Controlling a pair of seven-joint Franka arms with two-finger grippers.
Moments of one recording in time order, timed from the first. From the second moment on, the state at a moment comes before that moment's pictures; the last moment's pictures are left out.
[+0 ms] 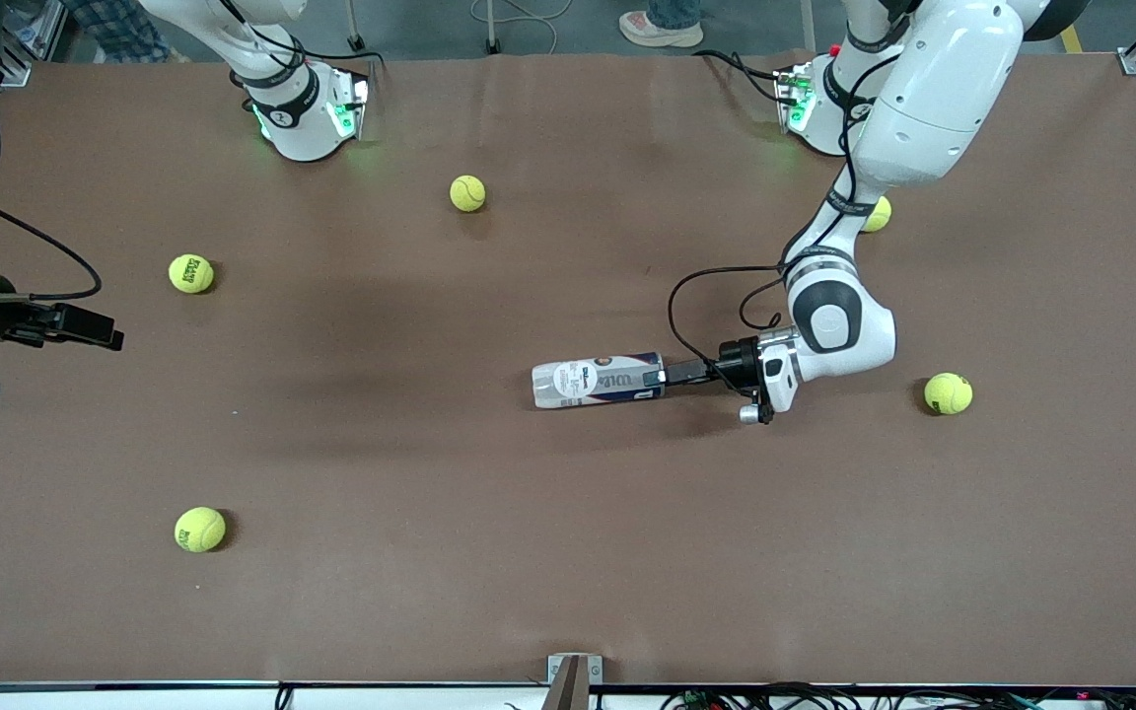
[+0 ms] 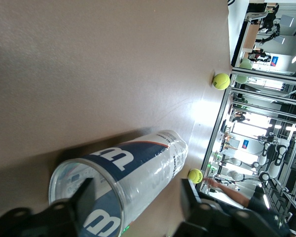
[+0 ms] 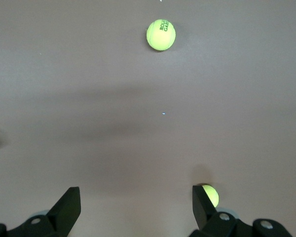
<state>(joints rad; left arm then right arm) -0.30 0.64 -0.06 -1.97 -1.67 2.17 0.76 -0.04 0.25 -0.01 -1.38 0.03 1.52 0.01</state>
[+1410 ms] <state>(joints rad) -0.29 0.45 -0.07 -1.76 -1.09 2.17 0.11 -0.01 0.15 -0.08 -1.39 -0.01 1.43 -0.12</state>
